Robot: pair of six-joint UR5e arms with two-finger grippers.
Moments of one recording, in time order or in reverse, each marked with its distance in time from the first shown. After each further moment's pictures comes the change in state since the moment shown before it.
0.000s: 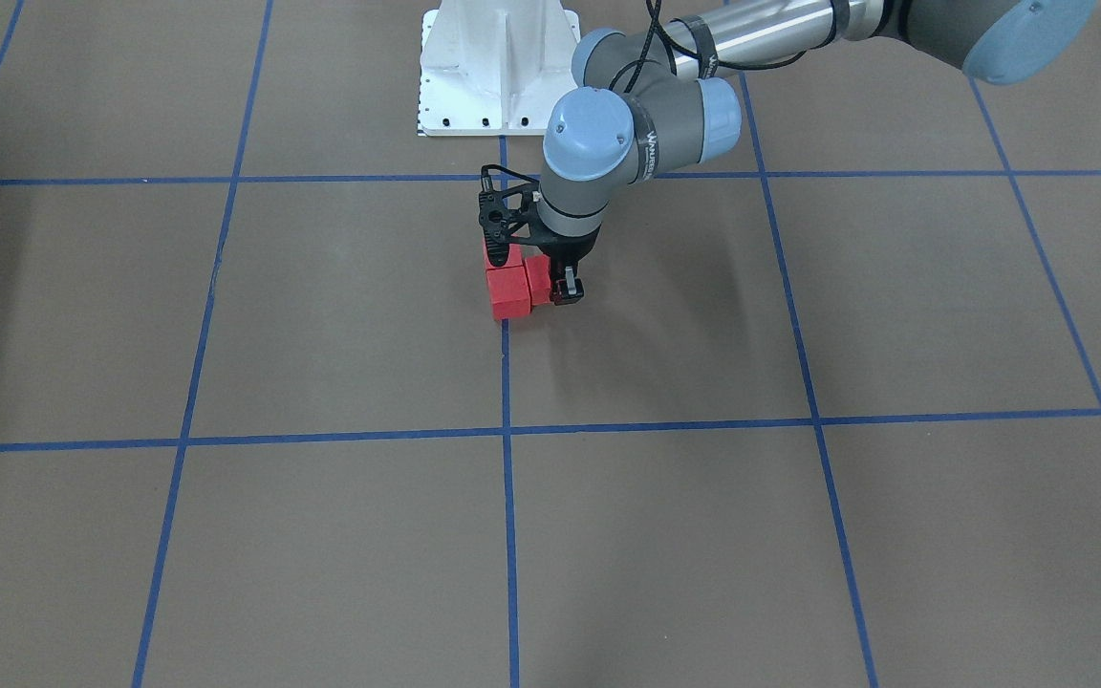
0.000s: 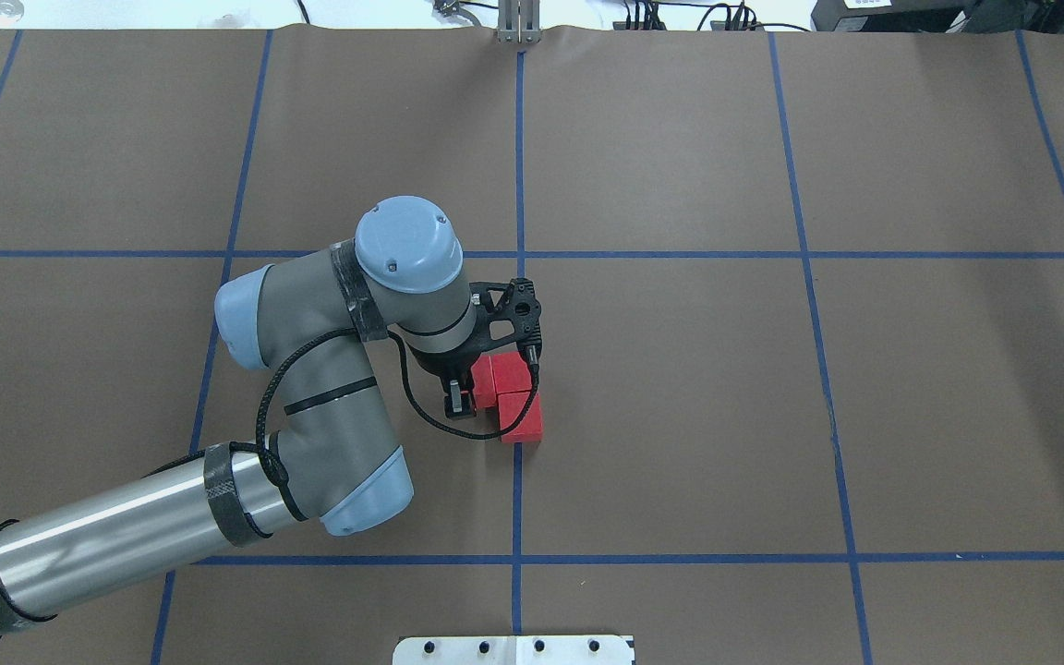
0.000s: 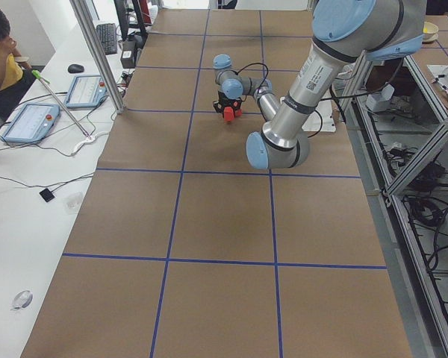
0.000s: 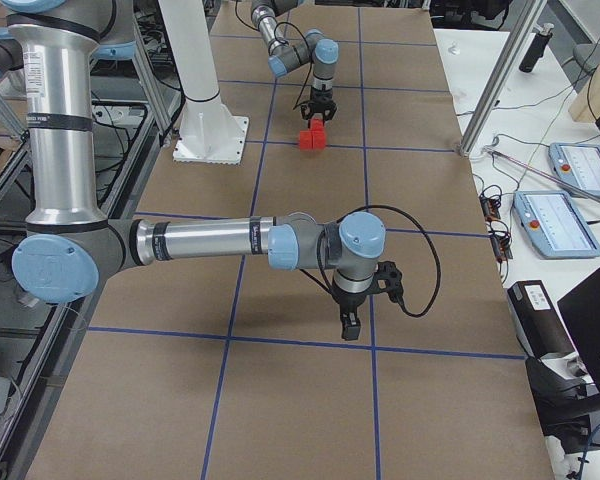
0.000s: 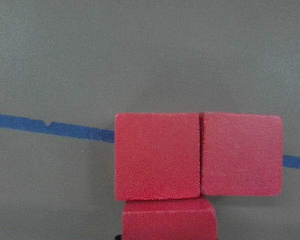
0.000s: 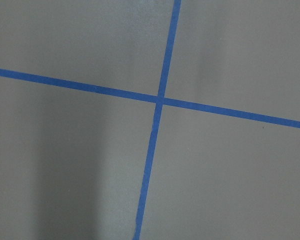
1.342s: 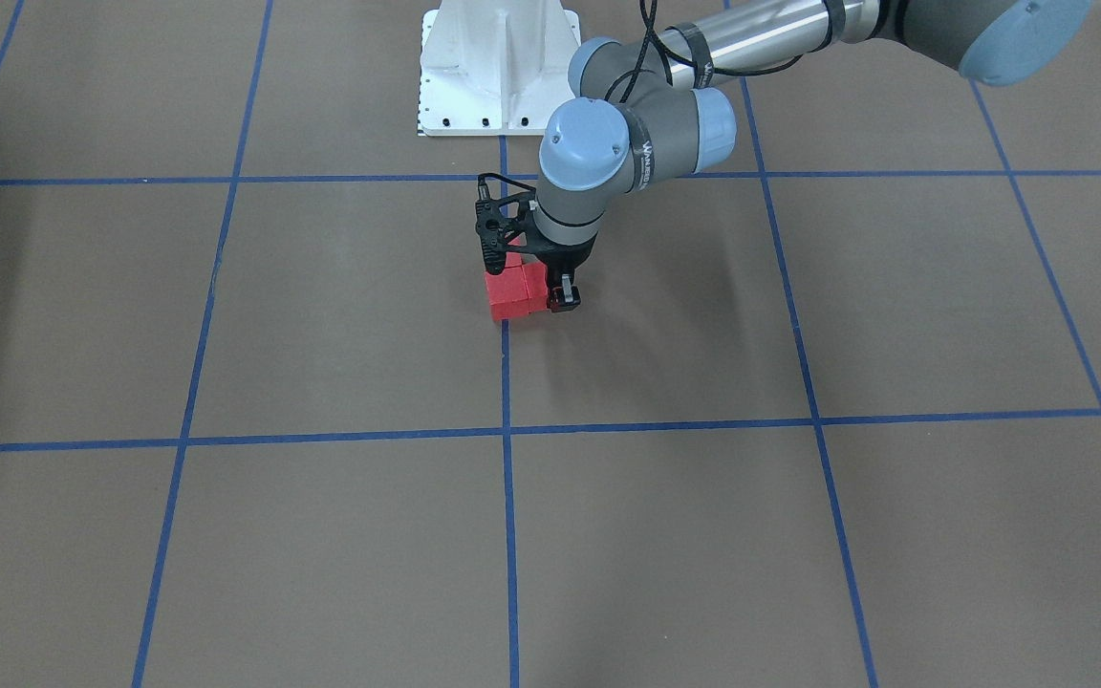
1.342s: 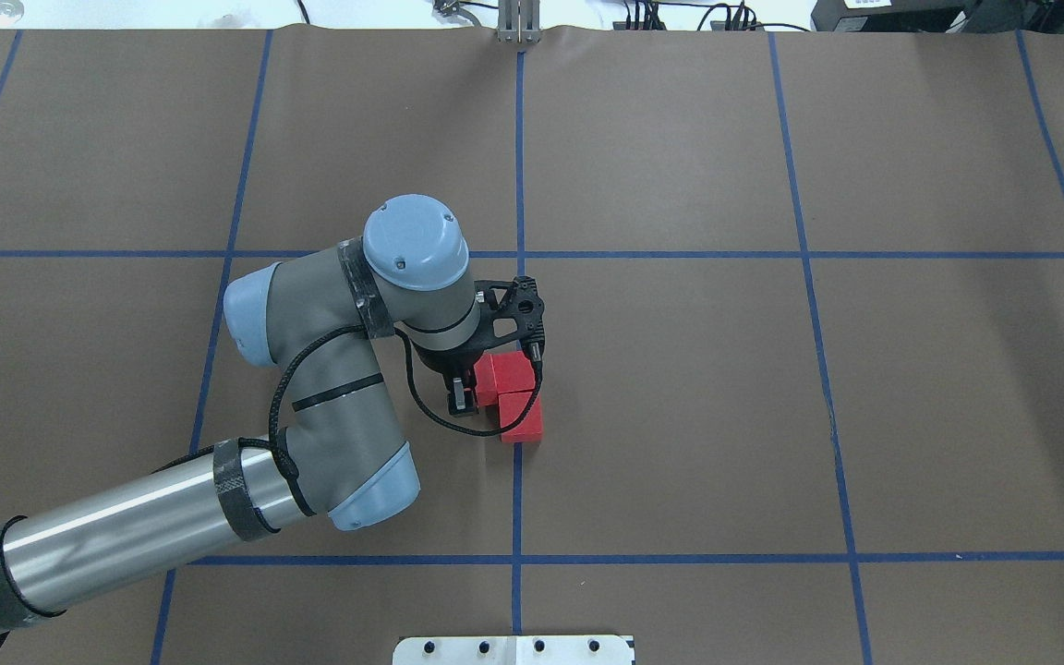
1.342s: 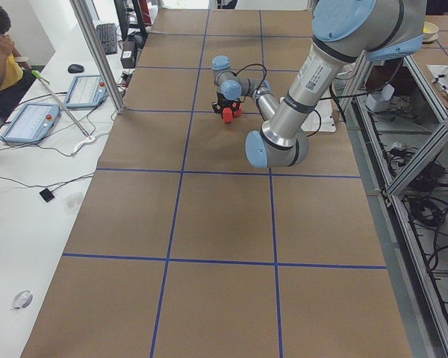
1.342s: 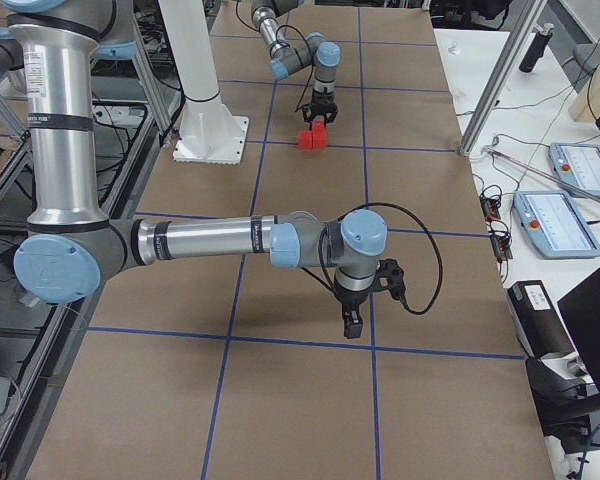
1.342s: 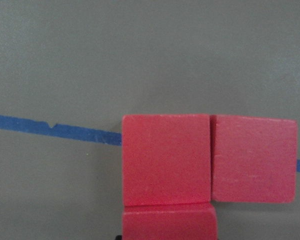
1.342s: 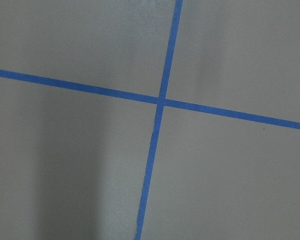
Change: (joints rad) left arm -0.002 -0.011 0.041 -0.037 0.001 -0.002; right arm 0.000 0.008 0.001 0.000 0.001 0.000
